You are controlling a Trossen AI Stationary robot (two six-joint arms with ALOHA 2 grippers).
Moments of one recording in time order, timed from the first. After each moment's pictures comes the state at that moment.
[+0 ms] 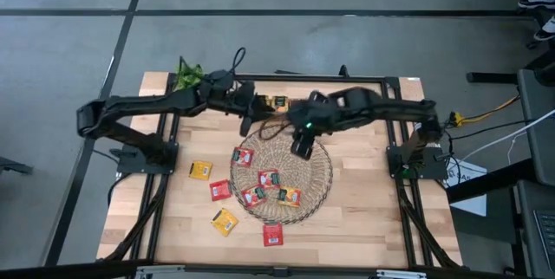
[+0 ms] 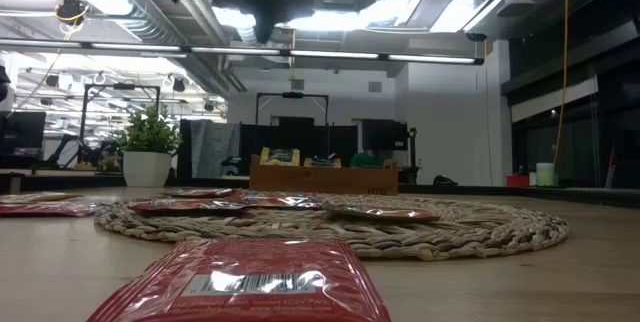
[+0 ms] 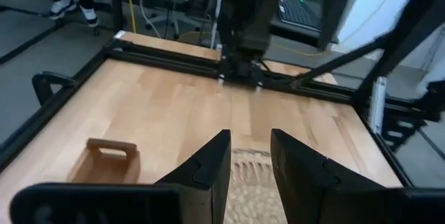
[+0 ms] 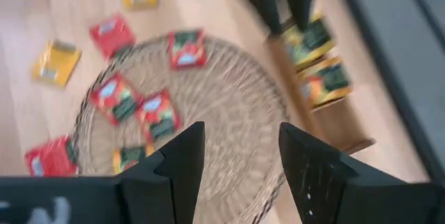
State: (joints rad) left arm 0.34 1.28 0.92 0.08 0.37 -0.13; right arm 0.11 1.86 2.19 -1.36 0.26 0.34
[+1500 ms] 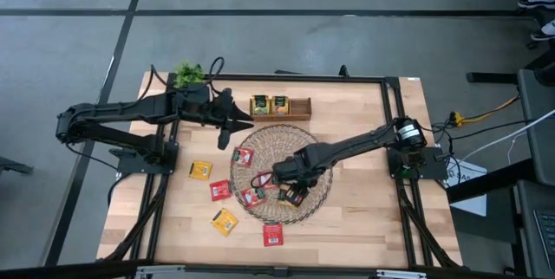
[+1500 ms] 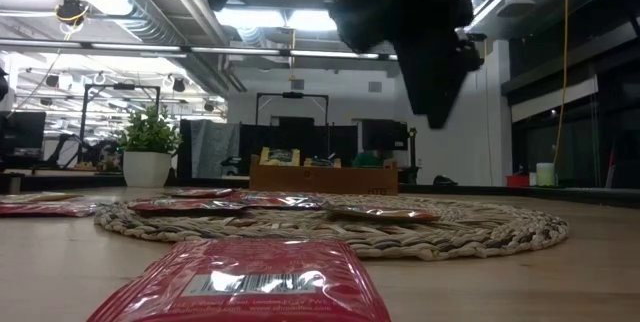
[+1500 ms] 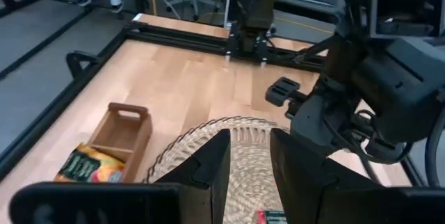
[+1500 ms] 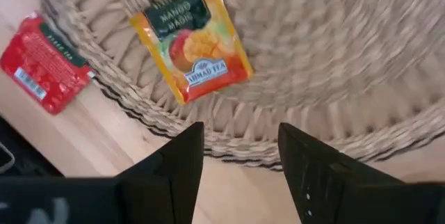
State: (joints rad) left arm 0.18 1.01 0.92 -0.26 0.13 -0.13; right arm 0.23 2.01 1.65 -1.10 -0.13 0.85
